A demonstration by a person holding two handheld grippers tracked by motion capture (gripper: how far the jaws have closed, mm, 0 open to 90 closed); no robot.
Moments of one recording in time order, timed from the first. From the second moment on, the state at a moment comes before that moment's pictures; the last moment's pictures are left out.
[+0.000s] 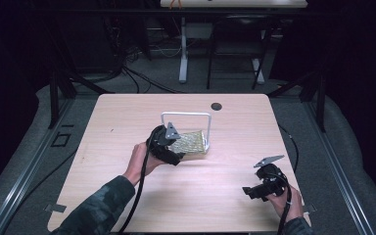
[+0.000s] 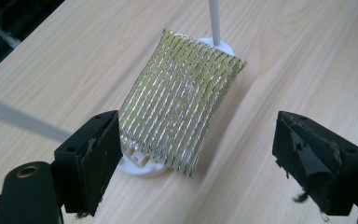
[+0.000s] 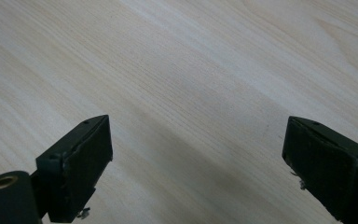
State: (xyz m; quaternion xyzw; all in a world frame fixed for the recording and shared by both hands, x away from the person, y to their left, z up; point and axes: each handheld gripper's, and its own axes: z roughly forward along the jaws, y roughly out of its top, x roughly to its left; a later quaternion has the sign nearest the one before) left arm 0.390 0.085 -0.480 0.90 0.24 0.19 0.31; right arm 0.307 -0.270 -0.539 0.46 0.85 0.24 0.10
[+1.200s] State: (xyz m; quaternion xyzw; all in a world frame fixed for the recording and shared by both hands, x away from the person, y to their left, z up) left arm 0.316 0.200 -0.507 0.87 0.37 0.17 0.29; right arm 0.305 -0.268 -0.540 0.45 0.85 0.23 0.11
